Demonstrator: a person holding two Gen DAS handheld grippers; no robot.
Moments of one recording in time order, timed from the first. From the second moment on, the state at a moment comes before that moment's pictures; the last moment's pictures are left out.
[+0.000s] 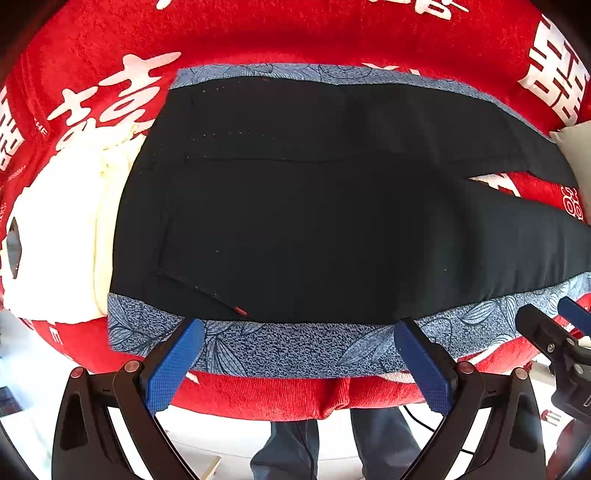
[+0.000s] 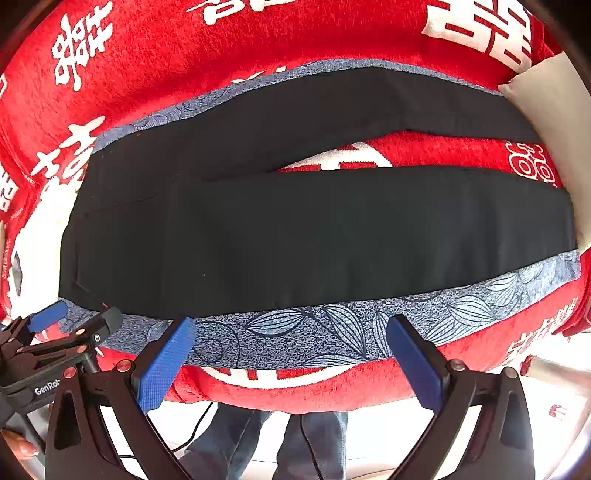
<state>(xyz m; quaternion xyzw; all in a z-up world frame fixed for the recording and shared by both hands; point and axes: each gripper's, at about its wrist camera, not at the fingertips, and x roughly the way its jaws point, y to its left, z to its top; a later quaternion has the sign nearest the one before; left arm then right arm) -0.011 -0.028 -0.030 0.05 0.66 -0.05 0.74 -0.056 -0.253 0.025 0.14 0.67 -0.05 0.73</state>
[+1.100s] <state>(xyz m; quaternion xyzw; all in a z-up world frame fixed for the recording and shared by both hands) -0.016 -0.005 -0.040 0.04 0.68 -0.02 0.73 -0.062 -0.246 0.013 0.11 0.68 -0.04 0.72</state>
